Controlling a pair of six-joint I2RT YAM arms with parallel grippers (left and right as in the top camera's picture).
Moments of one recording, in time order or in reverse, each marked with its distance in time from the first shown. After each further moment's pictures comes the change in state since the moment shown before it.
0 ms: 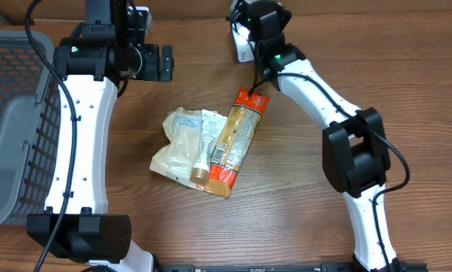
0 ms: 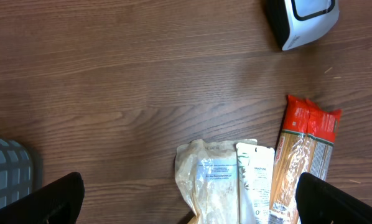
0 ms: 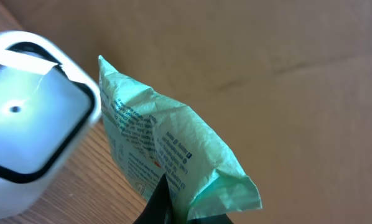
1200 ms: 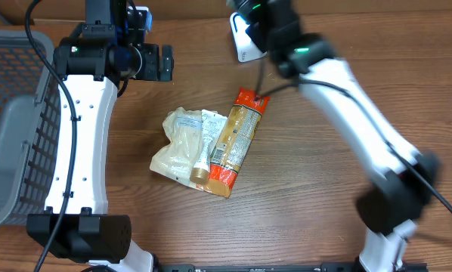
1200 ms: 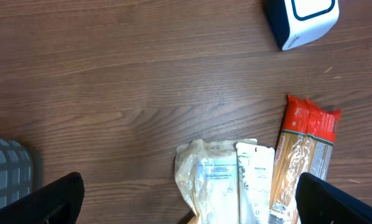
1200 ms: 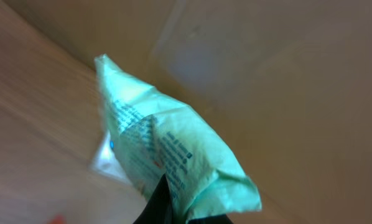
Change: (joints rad) left arm 0.000 0.000 0.000 0.001 0.000 0.000; right arm 0.003 -0.422 0.004 -0.563 -0.307 0.618
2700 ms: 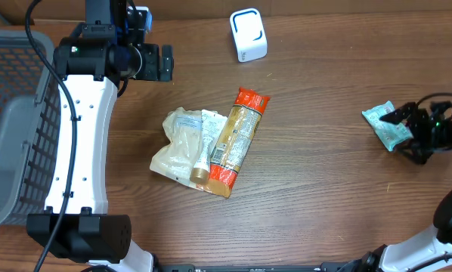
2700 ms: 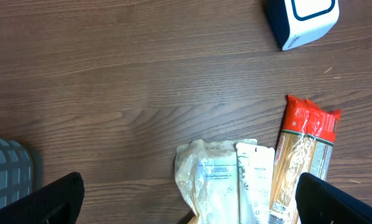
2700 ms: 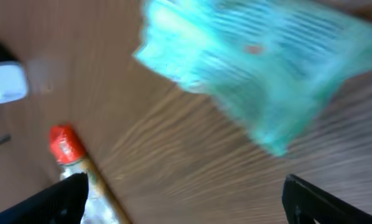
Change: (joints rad) left arm 0.000 0.000 0.000 -0.001 0.000 0.000; right arm -0.980 -0.085 -0.678 -0.397 -0.844 0.579
